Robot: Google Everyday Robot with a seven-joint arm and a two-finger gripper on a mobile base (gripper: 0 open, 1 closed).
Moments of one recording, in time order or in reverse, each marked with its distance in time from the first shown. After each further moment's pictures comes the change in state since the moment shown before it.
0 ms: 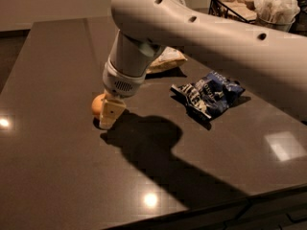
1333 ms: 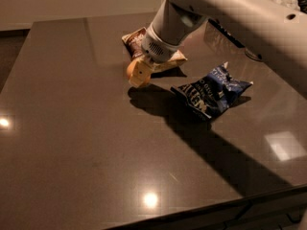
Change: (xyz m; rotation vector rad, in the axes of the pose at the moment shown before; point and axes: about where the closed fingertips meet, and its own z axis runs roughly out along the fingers) arm 0.061 -0.101 -0.058 0.133 -0.060 0.374
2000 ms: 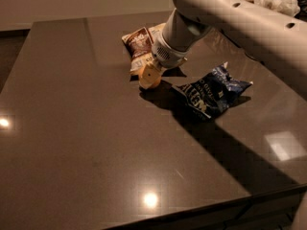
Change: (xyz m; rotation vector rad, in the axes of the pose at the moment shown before) arm 0.029 -0.032 0.011 0.058 0.019 0.164
